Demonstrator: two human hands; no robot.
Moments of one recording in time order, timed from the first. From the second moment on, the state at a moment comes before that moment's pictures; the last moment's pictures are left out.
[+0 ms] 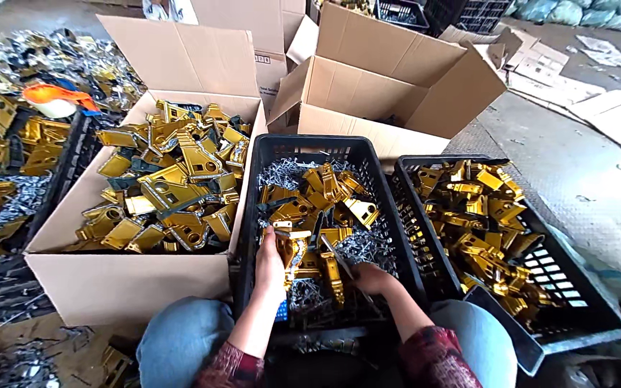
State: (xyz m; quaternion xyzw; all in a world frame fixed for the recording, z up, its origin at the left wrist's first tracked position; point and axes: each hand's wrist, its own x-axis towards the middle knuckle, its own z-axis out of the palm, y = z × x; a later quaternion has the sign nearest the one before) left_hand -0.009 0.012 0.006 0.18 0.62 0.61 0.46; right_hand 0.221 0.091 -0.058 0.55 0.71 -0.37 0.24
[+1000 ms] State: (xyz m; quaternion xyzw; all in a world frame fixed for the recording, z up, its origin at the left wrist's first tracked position) left_hand 0.007 0.031 -0.013 0.11 0.65 0.59 0.46; right_hand 0.171 -0.014 0.010 0.50 0.78 -0.30 -0.23
